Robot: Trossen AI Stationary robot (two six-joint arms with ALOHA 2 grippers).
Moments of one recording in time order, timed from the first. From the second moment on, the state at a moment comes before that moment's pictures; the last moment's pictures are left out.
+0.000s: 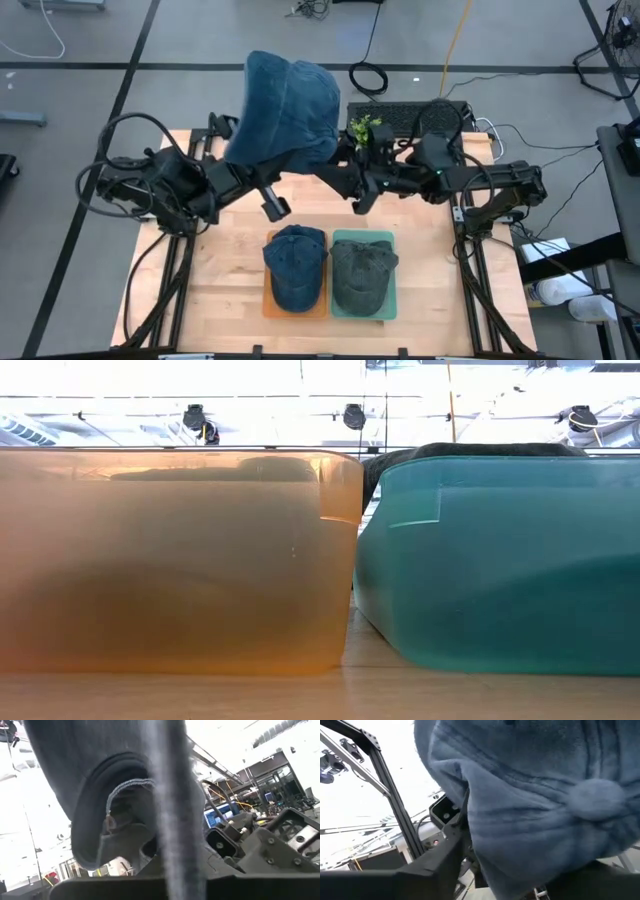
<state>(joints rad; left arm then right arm) -0.34 1.46 1.68 0.44 -0.63 0.81 0.14 1.56 1.70 0.31 0.13 0.46</state>
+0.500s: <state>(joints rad) -0.33 1.45 1.68 0.38 -0.65 0.72 0.14 1.54 1.67 0.37 0.18 0.30</state>
